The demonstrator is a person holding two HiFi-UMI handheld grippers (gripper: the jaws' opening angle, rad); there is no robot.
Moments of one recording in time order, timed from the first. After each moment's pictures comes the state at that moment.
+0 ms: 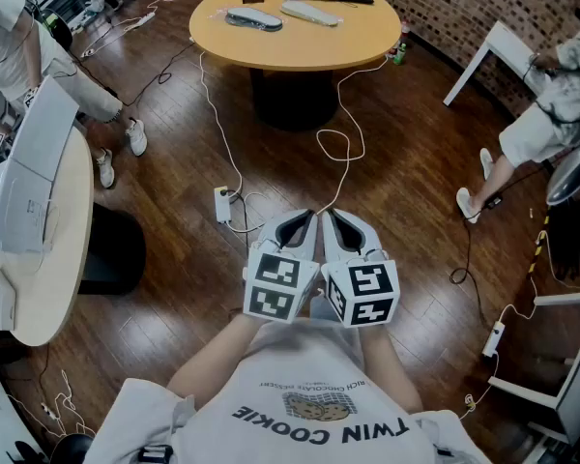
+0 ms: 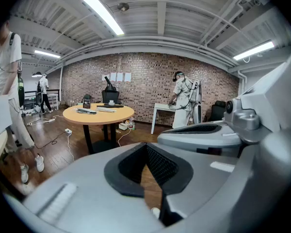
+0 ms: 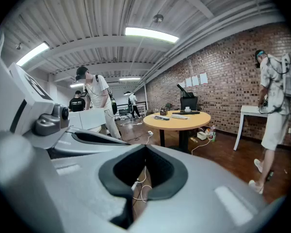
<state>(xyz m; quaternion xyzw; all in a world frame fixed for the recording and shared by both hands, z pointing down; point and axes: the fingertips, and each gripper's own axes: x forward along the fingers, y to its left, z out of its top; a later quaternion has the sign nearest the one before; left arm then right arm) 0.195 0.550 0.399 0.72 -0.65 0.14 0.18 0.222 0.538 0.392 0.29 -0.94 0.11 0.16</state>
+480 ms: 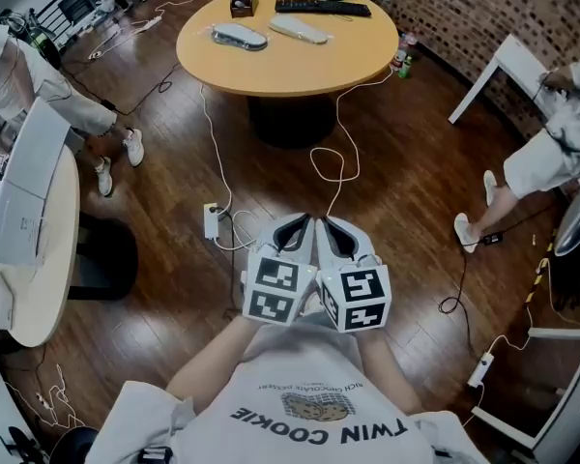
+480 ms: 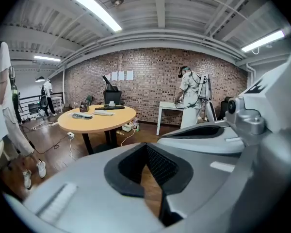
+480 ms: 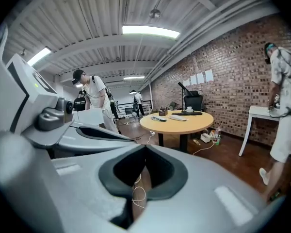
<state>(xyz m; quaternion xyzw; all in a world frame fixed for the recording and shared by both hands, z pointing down) 0.239 0.406 0.397 0.70 -0.67 0.16 0.17 0.261 0.400 0.395 0.25 -0.95 0.11 0.17</state>
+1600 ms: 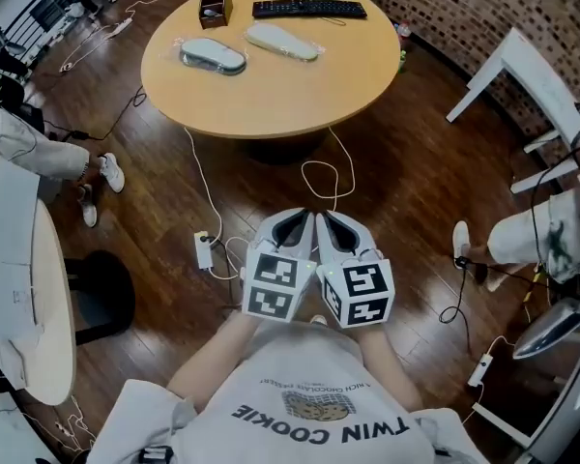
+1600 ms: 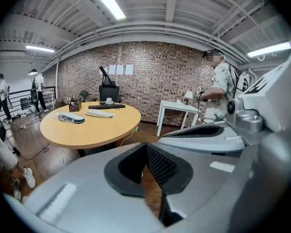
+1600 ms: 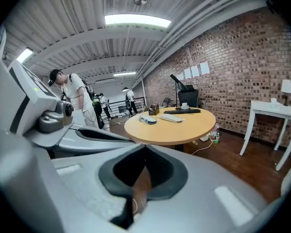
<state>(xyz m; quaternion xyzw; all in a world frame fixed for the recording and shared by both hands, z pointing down) 0.127 0.218 0.419 0.72 -0.64 0.16 0.20 0.152 0.212 0.416 0.28 -0.93 0.14 0.18</state>
